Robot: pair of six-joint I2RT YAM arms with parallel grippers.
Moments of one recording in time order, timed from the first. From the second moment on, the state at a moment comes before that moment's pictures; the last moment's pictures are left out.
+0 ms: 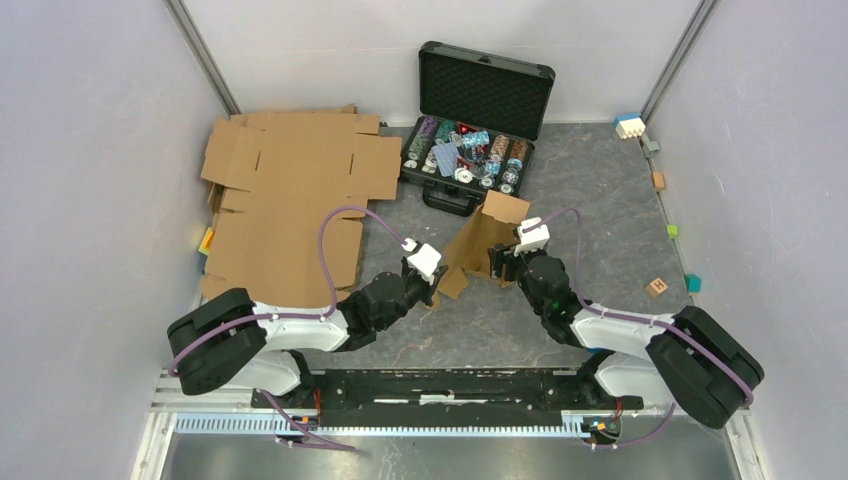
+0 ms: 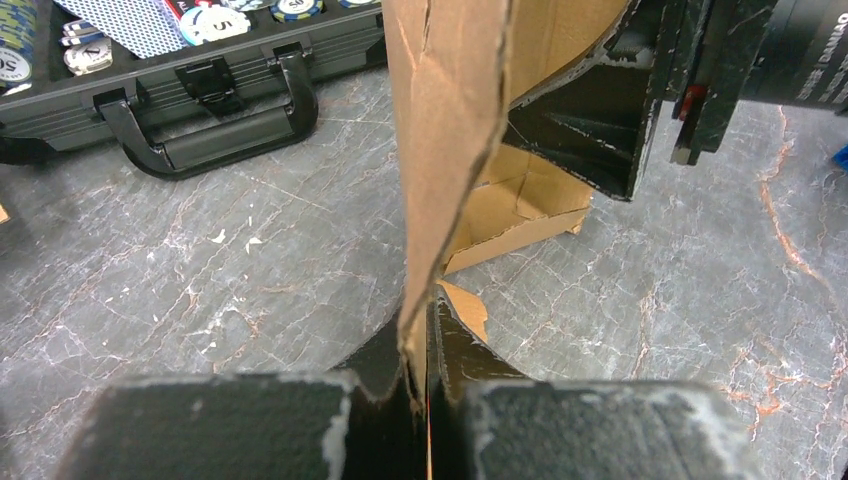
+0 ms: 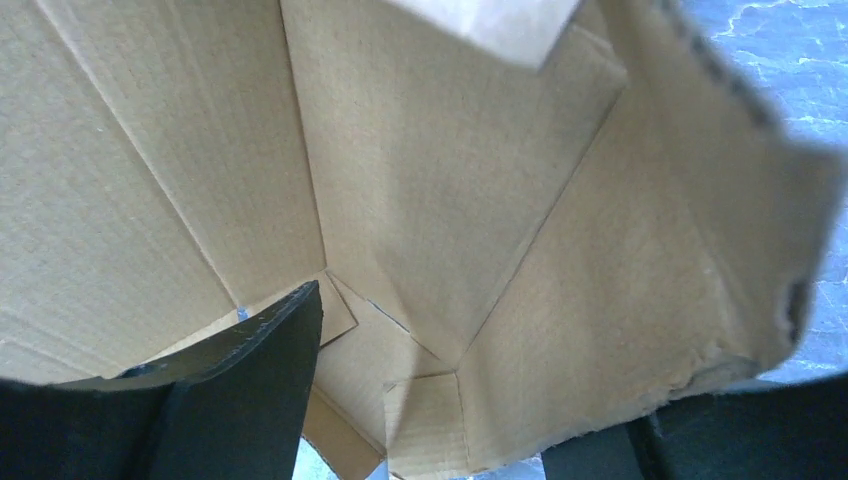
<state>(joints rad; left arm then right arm) -1.06 1.35 0.41 0.79 -0.31 -0.03 0.69 1.24 0.24 0.77 0.39 0.12</state>
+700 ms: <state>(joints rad) -1.06 1.35 0.41 0.77 -0.31 -0.02 0.59 1.02 0.22 0.64 0.26 0.07</state>
